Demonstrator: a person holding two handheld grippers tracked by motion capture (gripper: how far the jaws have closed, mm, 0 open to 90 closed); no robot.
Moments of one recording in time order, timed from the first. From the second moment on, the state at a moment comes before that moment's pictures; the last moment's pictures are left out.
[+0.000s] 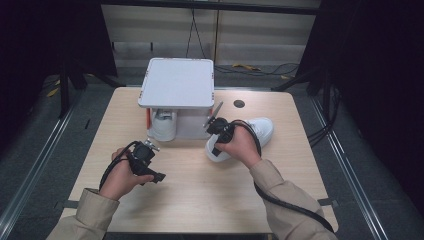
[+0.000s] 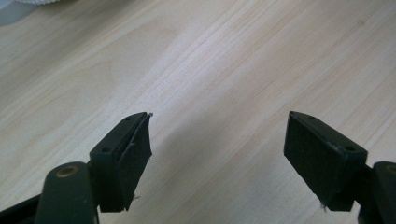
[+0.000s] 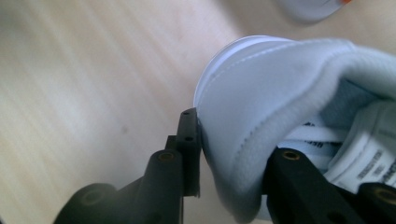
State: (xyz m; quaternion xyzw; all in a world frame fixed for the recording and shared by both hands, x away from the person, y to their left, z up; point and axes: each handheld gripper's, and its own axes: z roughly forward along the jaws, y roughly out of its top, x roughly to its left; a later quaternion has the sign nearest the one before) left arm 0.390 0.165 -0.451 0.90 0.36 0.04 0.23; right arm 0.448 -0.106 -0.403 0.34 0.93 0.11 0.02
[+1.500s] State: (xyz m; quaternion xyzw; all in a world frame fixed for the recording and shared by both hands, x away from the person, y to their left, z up) left arm 0.389 0.173 -0.443 0.90 0.37 0.02 0.24; right arm 0.433 -0.101 -0.425 0.41 0.90 0.15 0.02
